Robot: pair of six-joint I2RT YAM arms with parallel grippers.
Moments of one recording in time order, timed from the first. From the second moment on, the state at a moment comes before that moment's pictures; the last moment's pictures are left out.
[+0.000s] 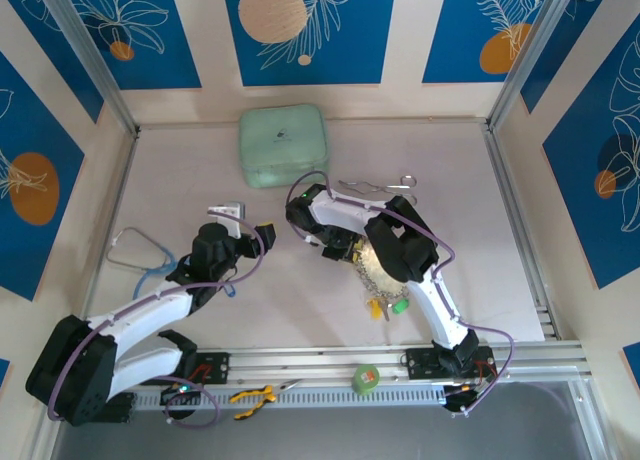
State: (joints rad) left arm -0.51 1.07 0.36 0.34 -0.07 -0.36; right arm 0.81 2.26 1.71 -1.41 0.40 -0.21
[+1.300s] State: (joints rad) left arm -0.51 1.00 0.42 0.30 0.16 -0.12; right arm 0.76 1.60 1.30 -0.98 0.03 -0.29
